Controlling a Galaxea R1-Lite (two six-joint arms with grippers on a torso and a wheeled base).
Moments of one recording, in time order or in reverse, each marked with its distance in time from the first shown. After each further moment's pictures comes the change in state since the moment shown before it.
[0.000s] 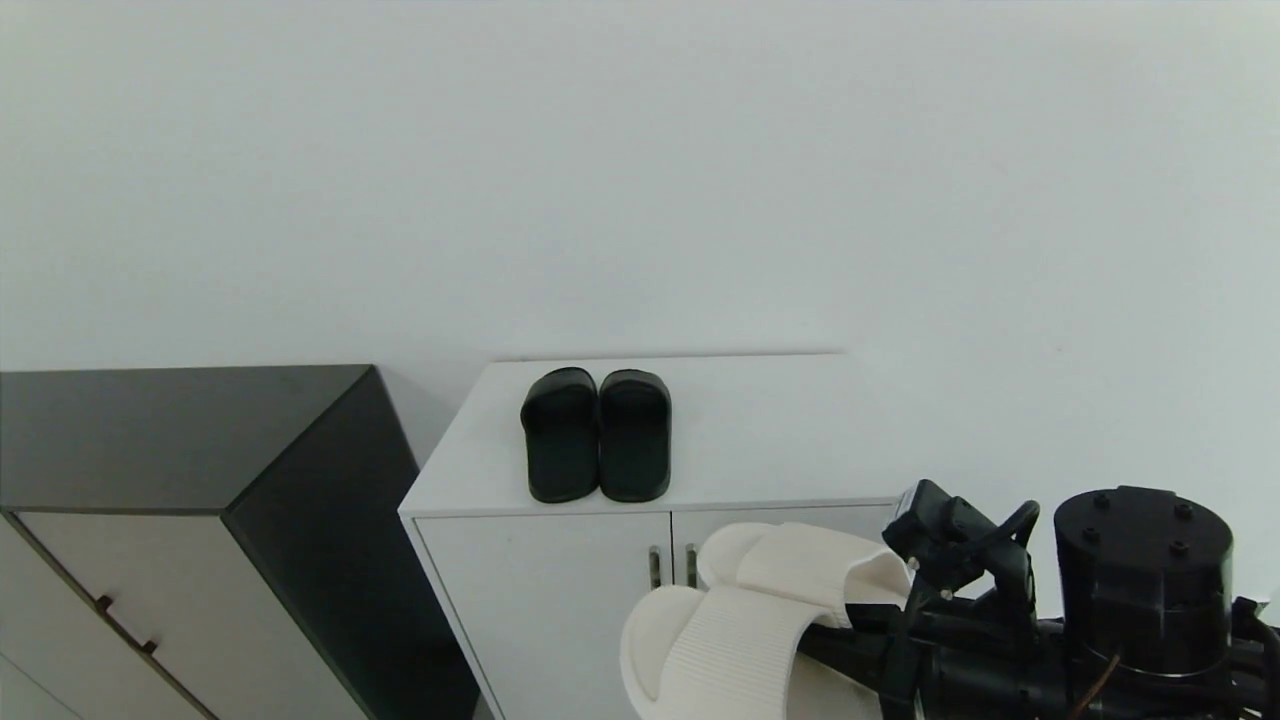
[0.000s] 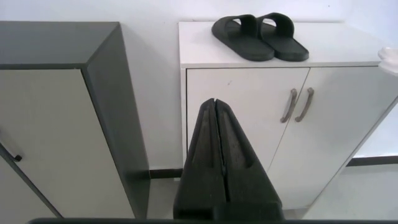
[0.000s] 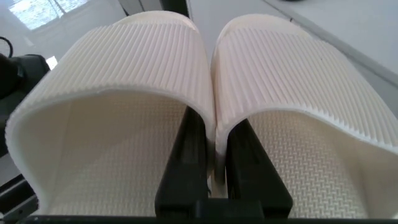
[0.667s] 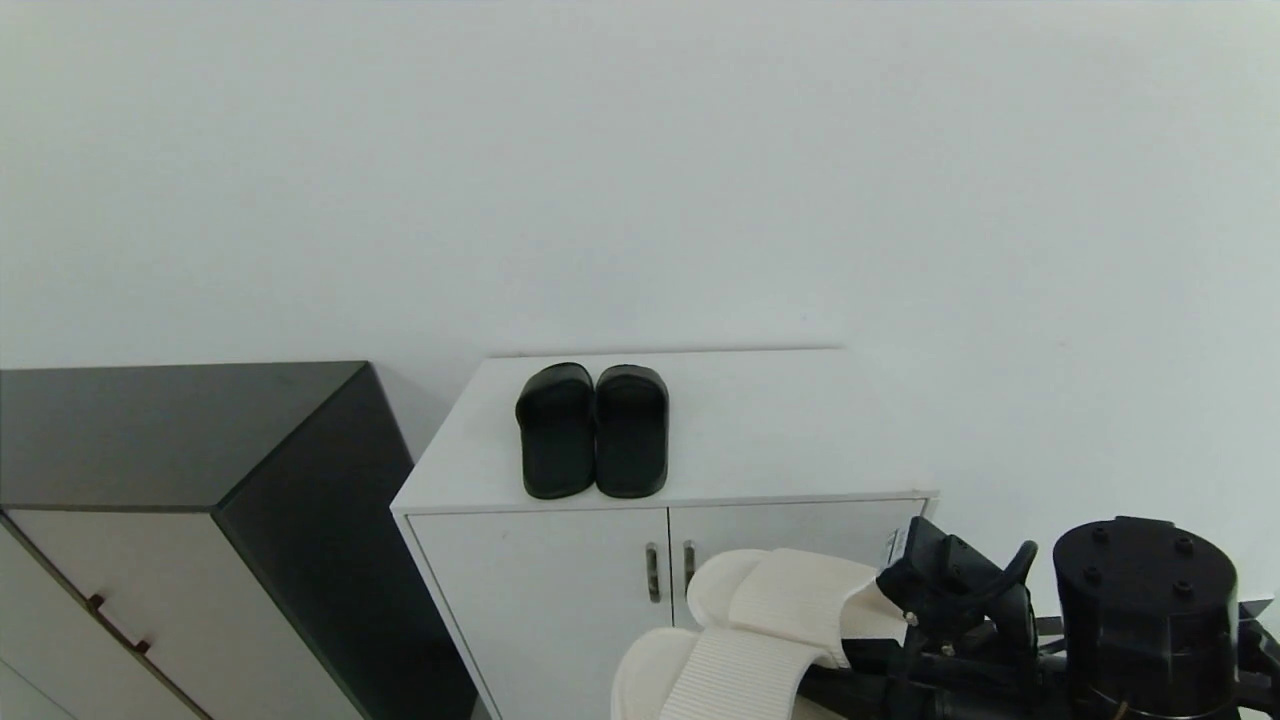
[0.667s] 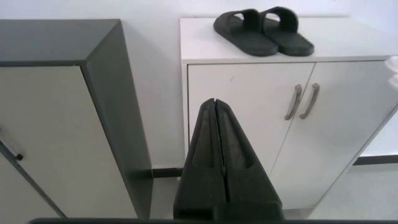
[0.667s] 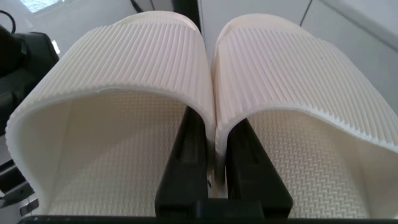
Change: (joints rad) left arm 0.001 0.000 0.000 -0.001 0.005 0.009; right arm 0.048 0.003 0.038 -0.008 0.001 -0.037
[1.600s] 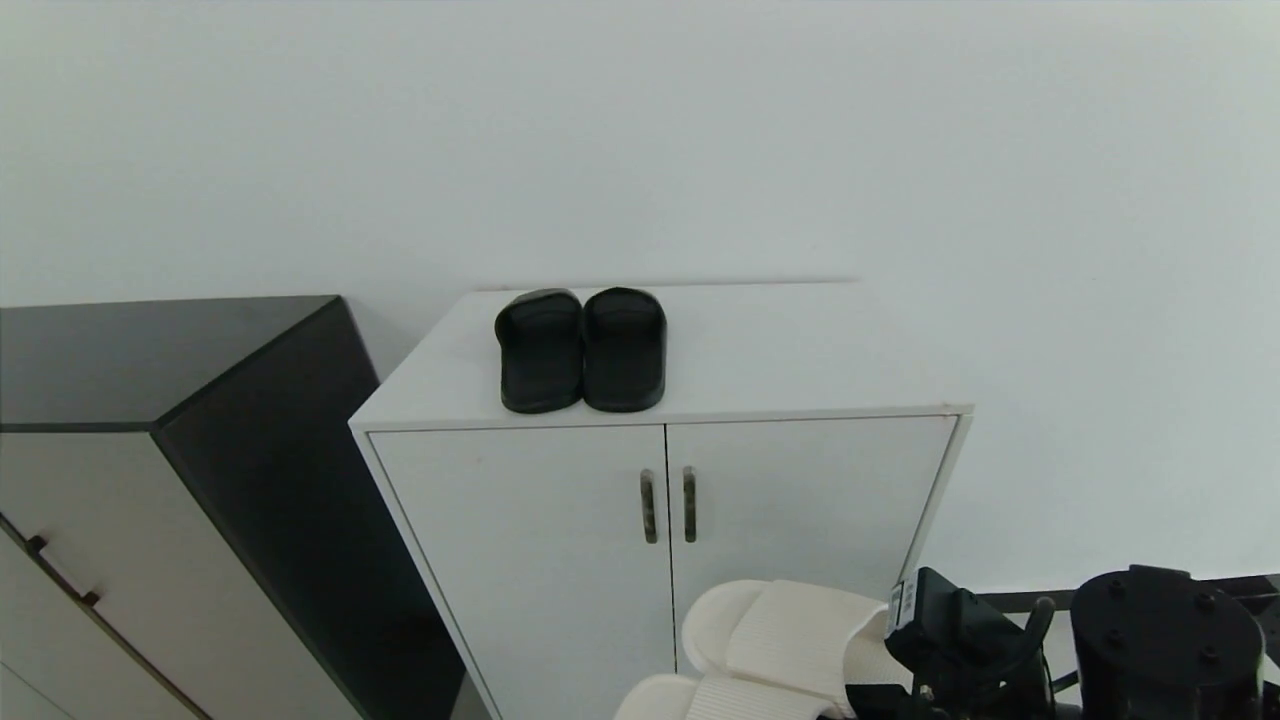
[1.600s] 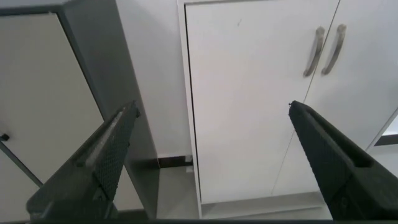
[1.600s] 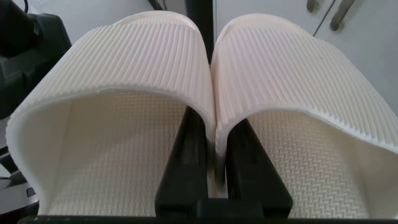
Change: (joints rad) left arm 0.000 0.000 0.000 0.000 -0.008 0.062; right arm 0.064 0.004 0.084 -0.087 -0.011 -0.017
